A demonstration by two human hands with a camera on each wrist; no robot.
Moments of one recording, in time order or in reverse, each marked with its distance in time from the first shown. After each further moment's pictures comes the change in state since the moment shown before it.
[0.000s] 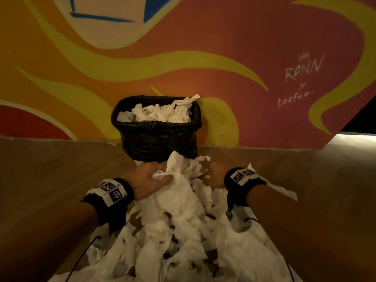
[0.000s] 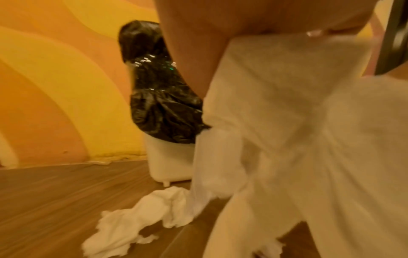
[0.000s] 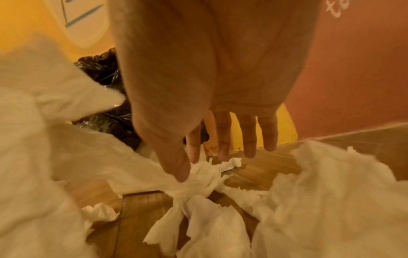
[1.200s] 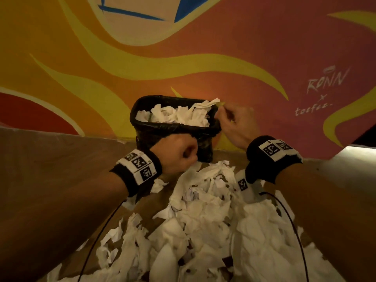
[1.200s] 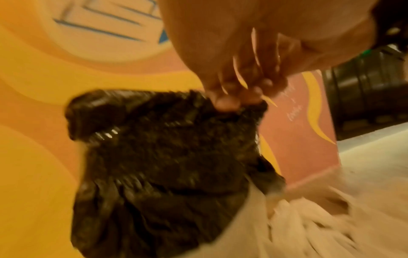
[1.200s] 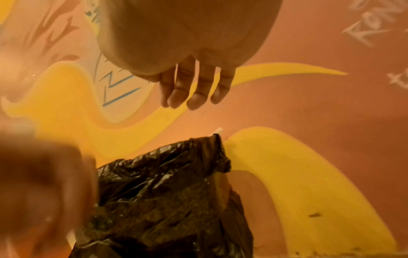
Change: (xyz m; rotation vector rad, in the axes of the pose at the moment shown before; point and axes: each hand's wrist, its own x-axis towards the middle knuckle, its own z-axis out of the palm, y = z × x) left_hand 0.045 0.013 -0.044 0.266 0.275 0.547; right_hand -0.037 -0.072 -0.111 0.320 1.010 -0.405
